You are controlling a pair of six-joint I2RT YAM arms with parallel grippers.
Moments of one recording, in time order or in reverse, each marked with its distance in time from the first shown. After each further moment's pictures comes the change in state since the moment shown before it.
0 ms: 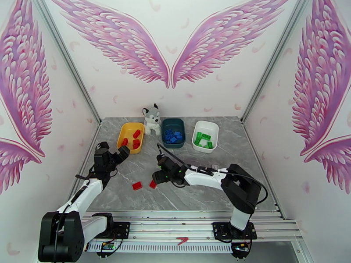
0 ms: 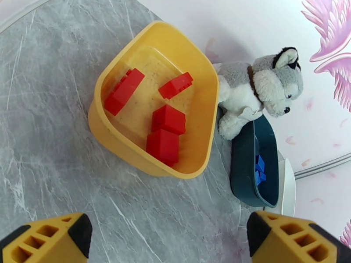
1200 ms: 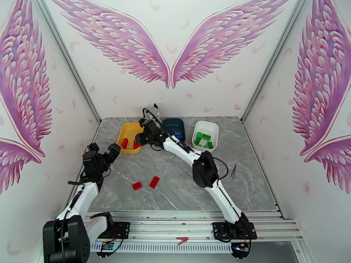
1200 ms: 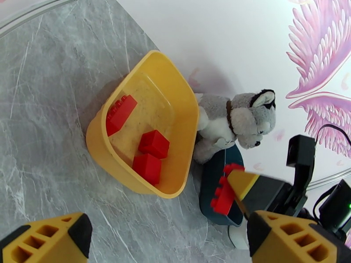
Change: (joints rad) left arm 0.182 -0.053 -0.042 0.099 0.195 -0.119; right arm -0.225 0.724 1.392 -0.302 -0.199 -0.014
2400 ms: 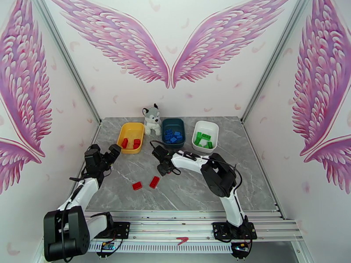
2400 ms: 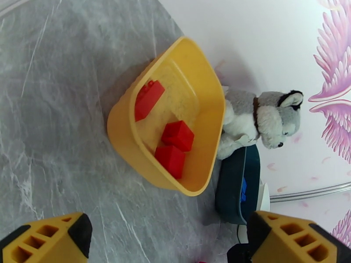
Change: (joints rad) left arm 0.000 0.103 0.011 -0.035 0.001 -0.027; right arm 0.080 -0.377 -0.838 -0.225 0.297 -0.321
